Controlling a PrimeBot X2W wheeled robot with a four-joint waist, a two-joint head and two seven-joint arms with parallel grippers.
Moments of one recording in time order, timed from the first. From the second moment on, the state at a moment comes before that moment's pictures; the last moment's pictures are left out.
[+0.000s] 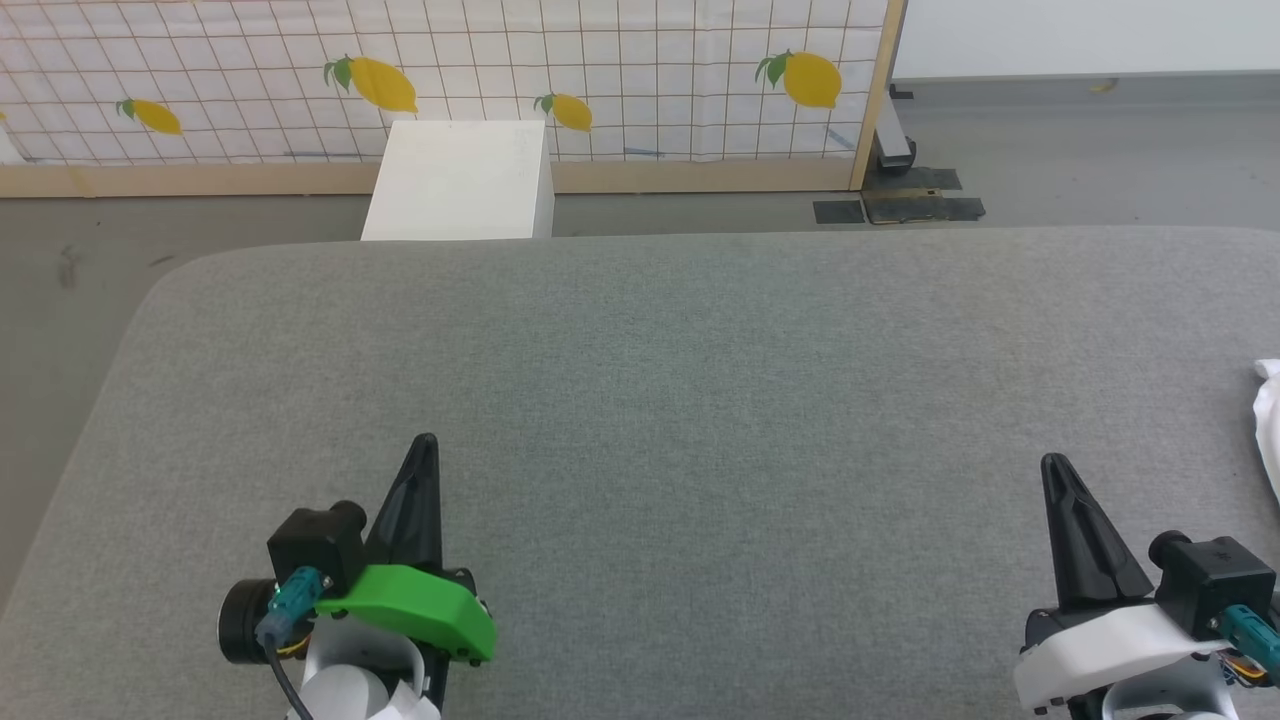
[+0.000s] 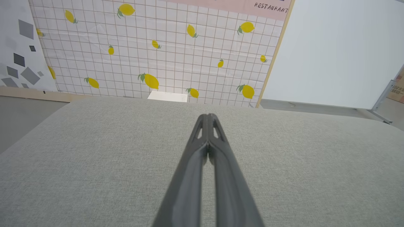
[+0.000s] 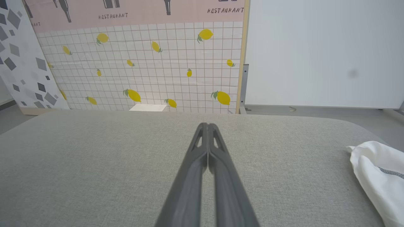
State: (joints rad) left arm -0.08 0.05 -0.09 0.16 -0.22 -0.04 -0.19; right arm 0.08 -0.05 -0.07 -0.04 0.08 0.13 -0.10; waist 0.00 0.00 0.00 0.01
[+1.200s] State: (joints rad) left arm -0.06 0.05 -0.06 0.10 -0.14 -0.03 -0.12; right arm 0.06 -0.05 -0.04 -0.03 0.06 0.13 -0.06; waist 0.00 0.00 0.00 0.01
